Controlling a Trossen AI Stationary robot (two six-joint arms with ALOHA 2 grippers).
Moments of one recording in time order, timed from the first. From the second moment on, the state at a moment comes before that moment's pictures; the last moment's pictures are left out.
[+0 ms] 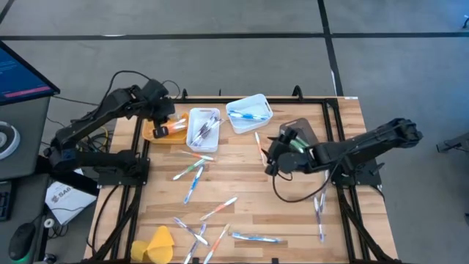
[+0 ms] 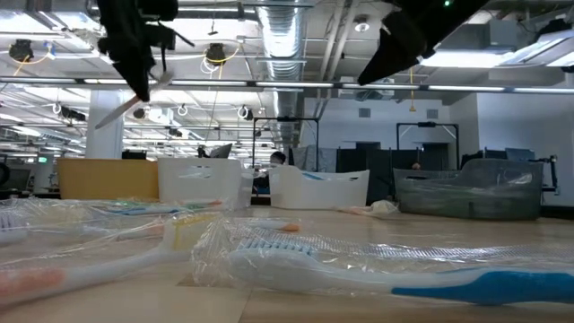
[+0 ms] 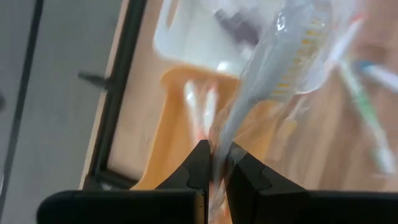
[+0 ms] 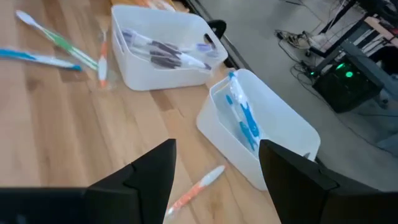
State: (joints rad) left arm 0.70 1.09 1.14 -1.18 -0.11 0.48; right arm 0.25 1.32 0.91 -0.36 0.83 0.17
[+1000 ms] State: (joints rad) left arm 0.77 1.09 0.93 -1.12 -0.08 0.32; right arm 0.24 1.33 0.91 -0.26 0.73 0.09
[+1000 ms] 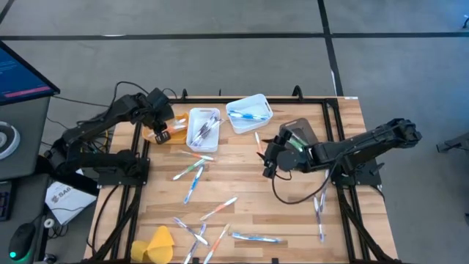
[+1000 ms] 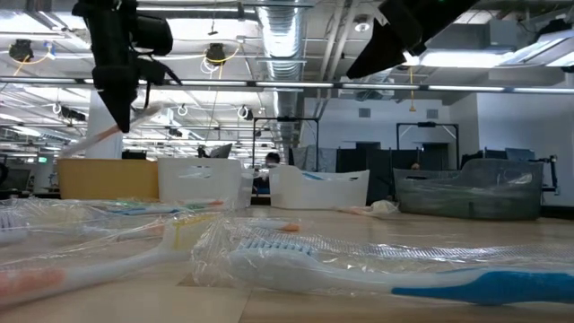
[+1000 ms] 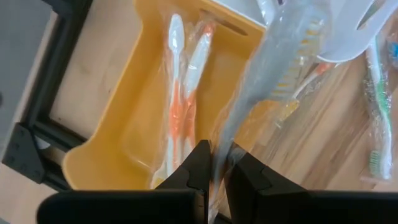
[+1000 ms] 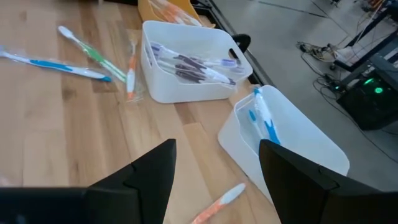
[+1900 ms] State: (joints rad) left arm 0.75 1.15 0.87 -0.99 -0.13 0.27; right arm 0.23 1.33 0.91 -0.25 0.73 0.09
